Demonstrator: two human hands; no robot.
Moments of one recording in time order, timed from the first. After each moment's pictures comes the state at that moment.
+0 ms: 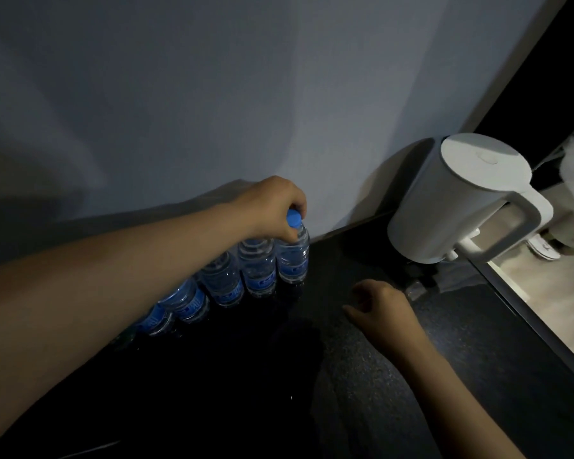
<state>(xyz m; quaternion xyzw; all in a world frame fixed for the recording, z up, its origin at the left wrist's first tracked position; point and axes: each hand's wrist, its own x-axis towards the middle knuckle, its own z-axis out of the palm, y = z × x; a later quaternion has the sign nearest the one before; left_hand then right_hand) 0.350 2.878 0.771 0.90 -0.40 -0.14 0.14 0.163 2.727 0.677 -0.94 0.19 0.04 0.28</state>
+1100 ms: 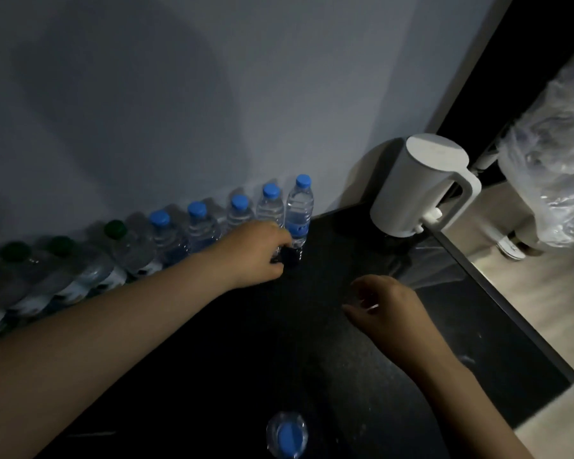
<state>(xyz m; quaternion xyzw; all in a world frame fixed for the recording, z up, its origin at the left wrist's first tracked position) 0.175 2.985 0.812 0.90 -0.40 -0.12 0.11 0.018 2.800 0.777 -0.95 0.13 -0.03 0.28</state>
